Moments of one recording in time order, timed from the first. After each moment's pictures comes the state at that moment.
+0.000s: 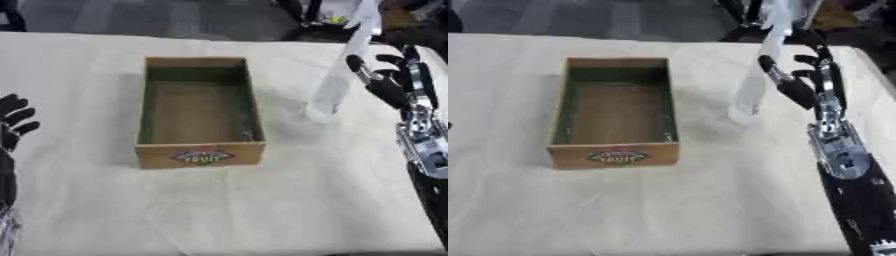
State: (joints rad) left arm -0.16 0.18 0.11 -1.75 0.03 -0.10 0.08; right arm -0.54 -0.36 -0.08 -1.27 0.18 -0.09 -0.23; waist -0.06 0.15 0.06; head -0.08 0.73
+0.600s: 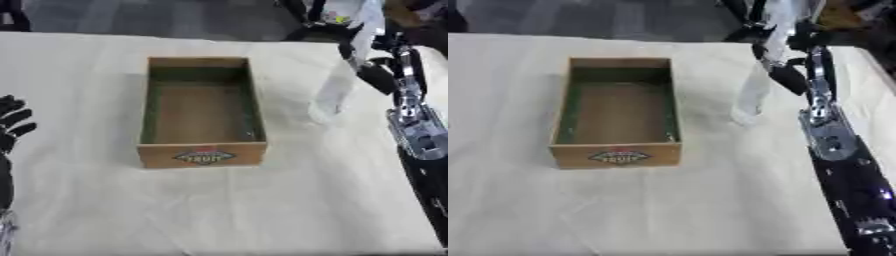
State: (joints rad) left arm -0.17 0.18 0.11 -1.75 0.03 -0.10 0.08; right arm -0.64 -0.36 -0.10 -1.17 0.24 -0.10 -0.26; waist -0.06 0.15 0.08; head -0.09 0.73
